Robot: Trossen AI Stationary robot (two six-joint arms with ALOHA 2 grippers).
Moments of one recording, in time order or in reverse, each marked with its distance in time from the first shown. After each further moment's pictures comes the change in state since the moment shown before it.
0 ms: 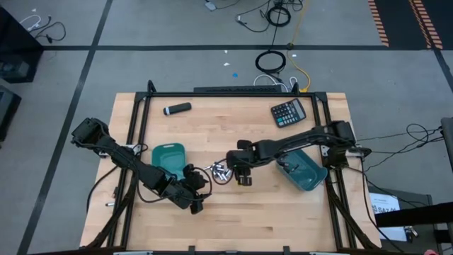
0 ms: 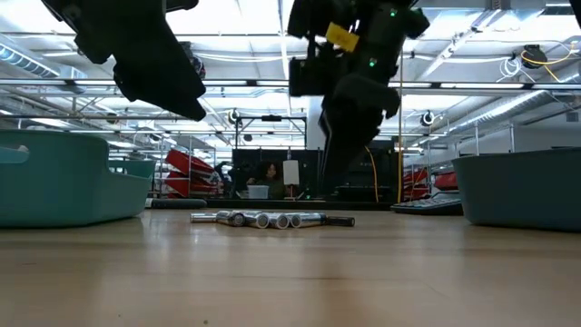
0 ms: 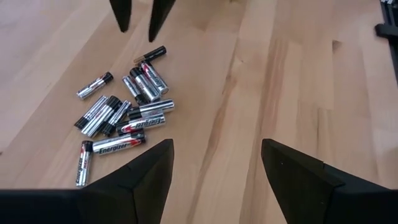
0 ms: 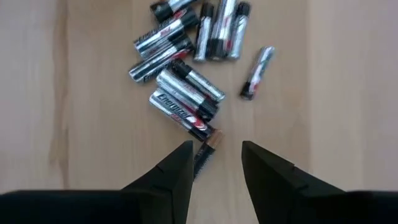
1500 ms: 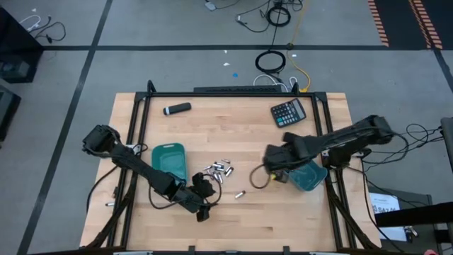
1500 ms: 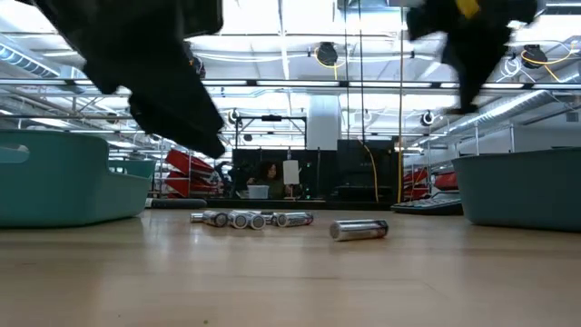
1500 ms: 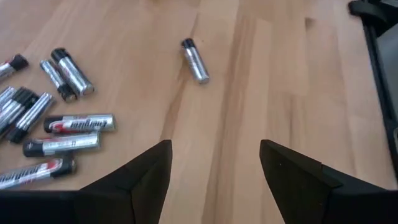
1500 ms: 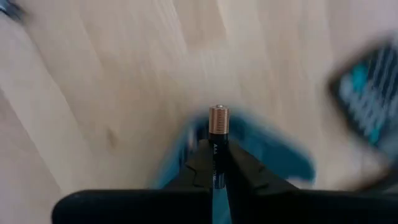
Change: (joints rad) left arm 0.014 0.172 0.039 0.171 0.131 0.029; right arm 0.151 -0.424 -0.106 -0.678 0.156 0.507
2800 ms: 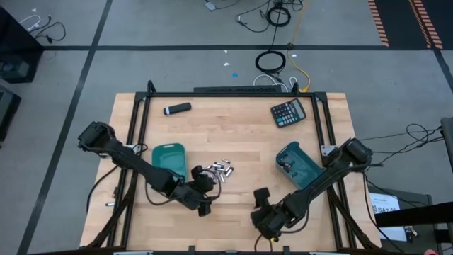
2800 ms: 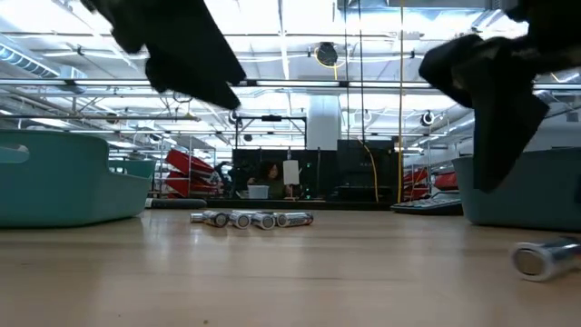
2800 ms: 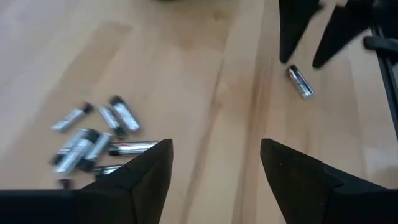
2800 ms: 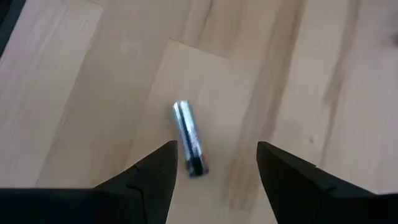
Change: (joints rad) left arm 0.009 -0.085 0.067 -0.143 -0.123 0.048; right arm 0.423 0.401 -0.007 0.765 0.021 -0.276
